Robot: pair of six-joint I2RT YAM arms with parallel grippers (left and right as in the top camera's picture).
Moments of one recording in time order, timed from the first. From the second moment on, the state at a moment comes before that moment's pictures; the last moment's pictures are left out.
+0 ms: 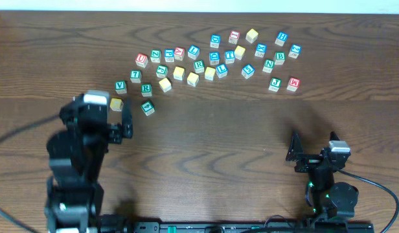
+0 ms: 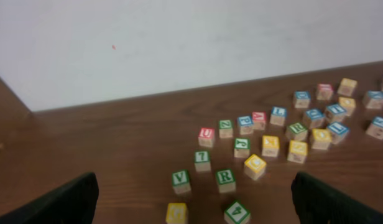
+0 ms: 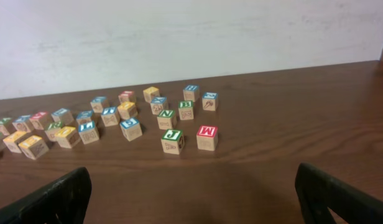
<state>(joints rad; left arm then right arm) 0.02 0.69 0.72 -0.32 0.08 0.13 -0.04 0.02 0.01 -0.07 -0.05 0.12</state>
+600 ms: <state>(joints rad) -0.04 1.50 1.69 -1.08 0.18 0.09 -0.04 0.02 0.01 -0.07 -0.05 0.12</state>
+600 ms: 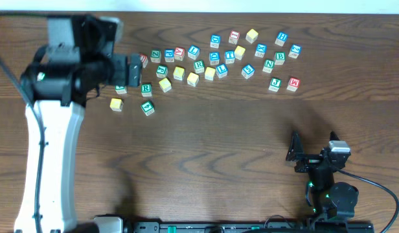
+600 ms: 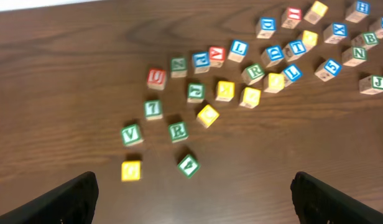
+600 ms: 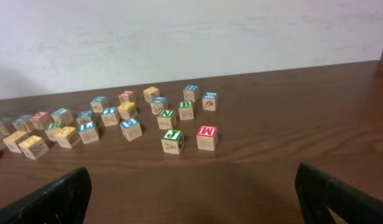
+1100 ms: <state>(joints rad) -0.09 1.55 1.70 -1.11 0.19 -0.04 -0.04 0.02 0.01 -0.07 -0.05 0.12</state>
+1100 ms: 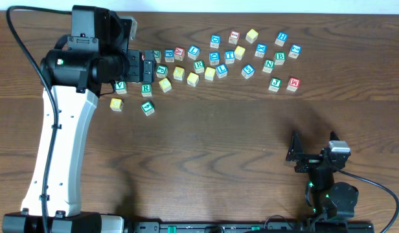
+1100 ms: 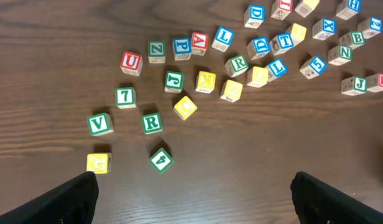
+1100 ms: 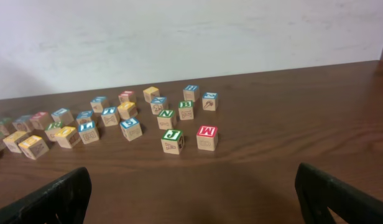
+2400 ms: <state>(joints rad) -0.17 1.57 1.70 -1.11 0.03 -0.28 -0.04 1.25 1.32 -0.71 -0.29 0.12</state>
